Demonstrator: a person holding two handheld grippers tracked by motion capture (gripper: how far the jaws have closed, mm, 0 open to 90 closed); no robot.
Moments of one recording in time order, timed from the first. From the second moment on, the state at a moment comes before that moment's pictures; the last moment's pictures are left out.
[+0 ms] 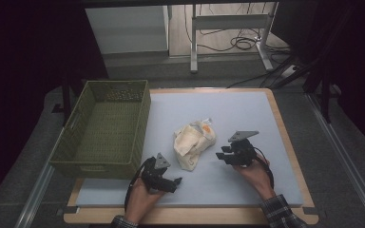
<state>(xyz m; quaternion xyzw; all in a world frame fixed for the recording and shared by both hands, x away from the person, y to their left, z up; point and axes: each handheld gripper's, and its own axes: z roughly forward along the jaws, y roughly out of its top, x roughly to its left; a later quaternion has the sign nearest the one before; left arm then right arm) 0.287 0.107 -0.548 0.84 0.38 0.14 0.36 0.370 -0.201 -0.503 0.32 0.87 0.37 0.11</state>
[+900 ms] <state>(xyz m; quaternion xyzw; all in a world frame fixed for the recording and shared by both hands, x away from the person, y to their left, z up) 0.288 0.107 -0.548 0.85 0.37 0.14 0.36 0.392 -0.173 -0.465 0.29 0.87 0.37 0.12</state>
